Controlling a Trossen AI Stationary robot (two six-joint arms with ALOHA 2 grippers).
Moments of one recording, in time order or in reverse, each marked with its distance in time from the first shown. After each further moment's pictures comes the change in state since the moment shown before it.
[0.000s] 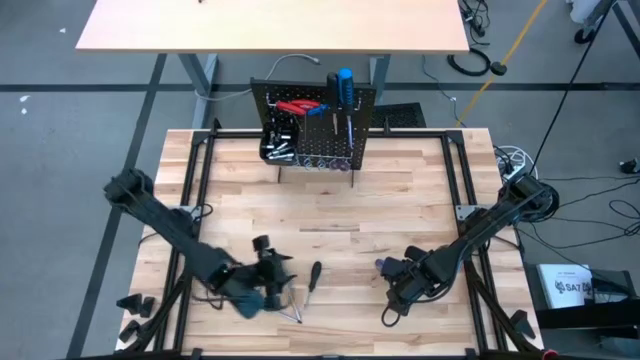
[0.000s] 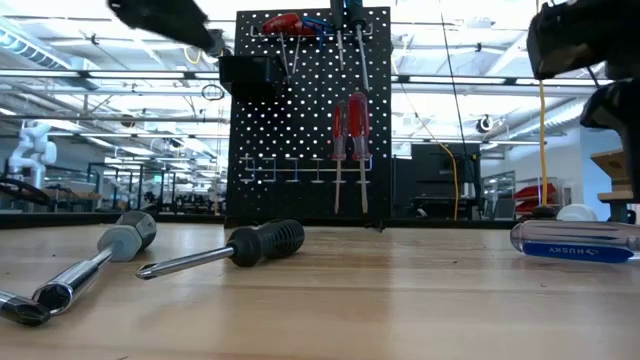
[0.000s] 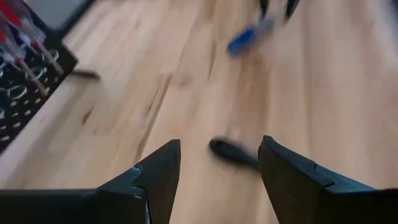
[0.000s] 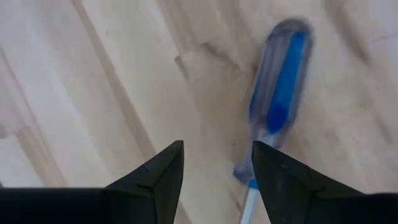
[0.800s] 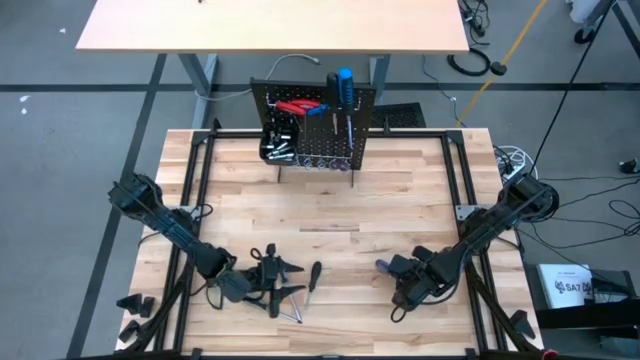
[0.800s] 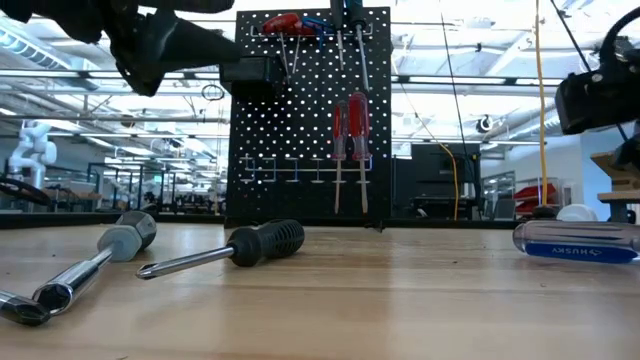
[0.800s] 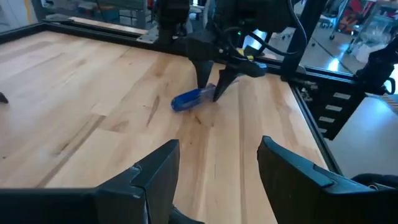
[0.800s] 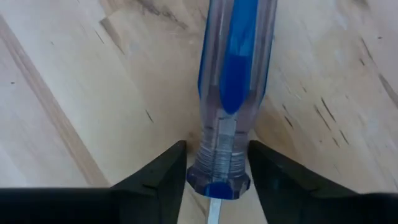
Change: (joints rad) left arm 0.001 0.078 -0.383 1.053 0.057 0.161; right arm 0.051 0.003 -0.182 0.138 0.039 0.126
